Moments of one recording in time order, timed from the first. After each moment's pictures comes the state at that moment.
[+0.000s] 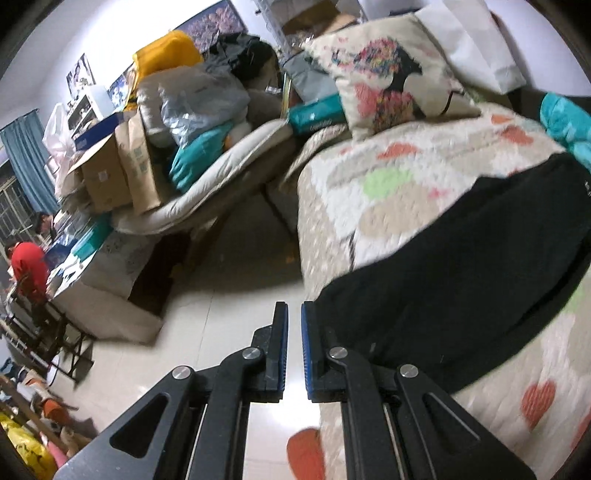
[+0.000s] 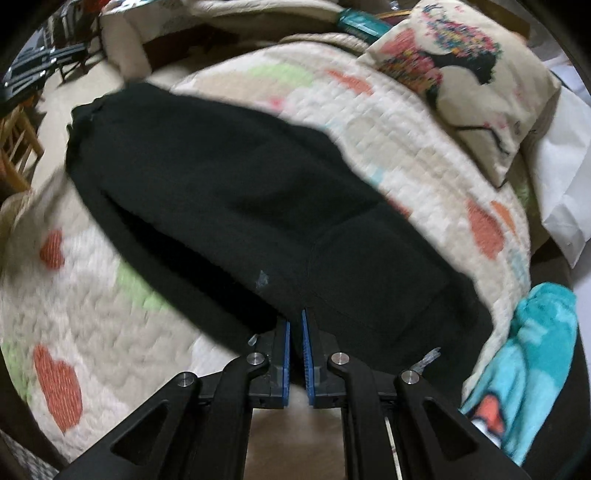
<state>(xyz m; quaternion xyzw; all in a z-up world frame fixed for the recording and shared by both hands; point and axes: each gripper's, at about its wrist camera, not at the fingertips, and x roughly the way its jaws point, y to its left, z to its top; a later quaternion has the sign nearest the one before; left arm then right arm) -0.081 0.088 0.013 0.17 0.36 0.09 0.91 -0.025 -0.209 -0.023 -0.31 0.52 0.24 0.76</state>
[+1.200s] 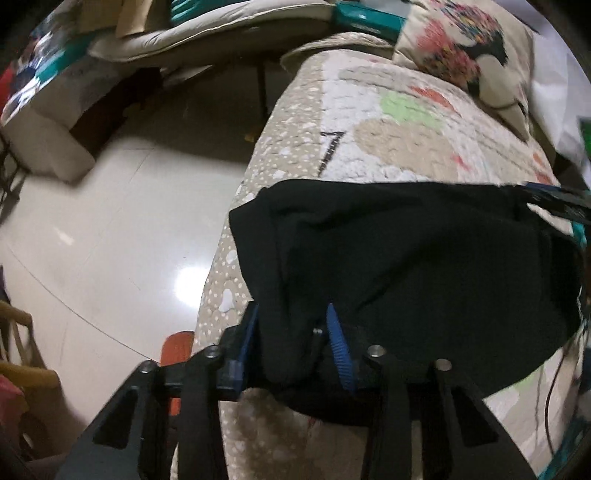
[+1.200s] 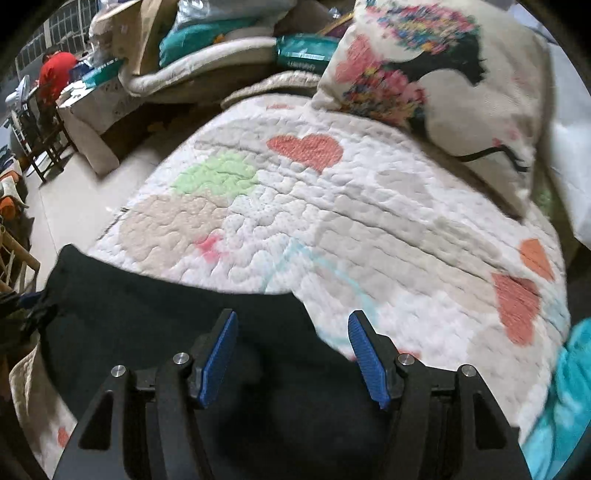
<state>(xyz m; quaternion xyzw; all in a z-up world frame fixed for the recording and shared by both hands) -0.032 0.100 -0.058 -0.11 0.53 0.08 0.84 0.148 -0.160 -0.026 -0.15 0.51 0.23 0.82</state>
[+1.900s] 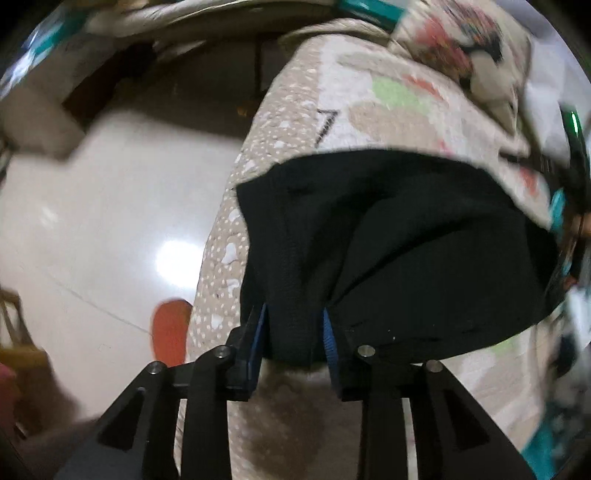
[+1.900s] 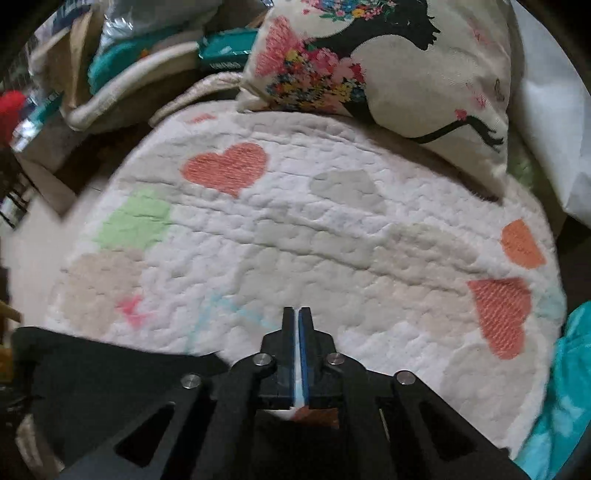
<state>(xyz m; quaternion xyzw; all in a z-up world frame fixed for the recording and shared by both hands) -0.060 0.118 -0.044 -0.18 0.56 0.04 0.81 0.192 -0.196 -0.013 -0.09 0.51 0.18 0.83</state>
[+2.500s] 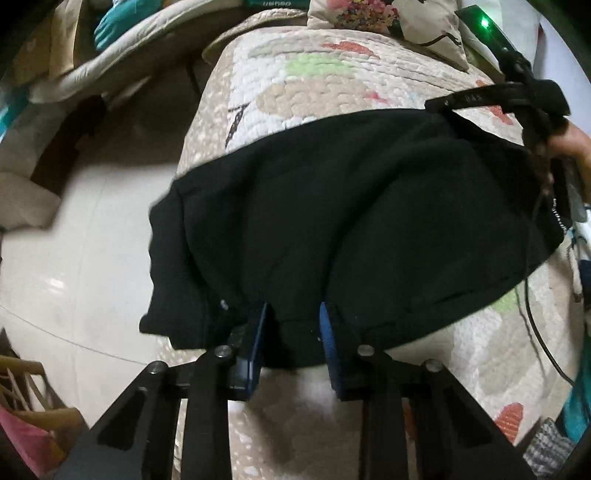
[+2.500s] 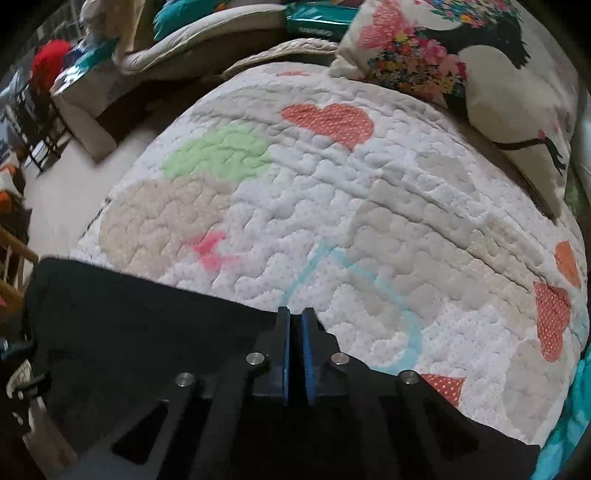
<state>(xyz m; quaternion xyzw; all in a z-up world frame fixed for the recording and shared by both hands) -0.051 0.049 -0.050 -0.03 0.57 -0.02 0.82 0.165 -0.141 -0.046 -0.16 0.53 0.22 0.81</state>
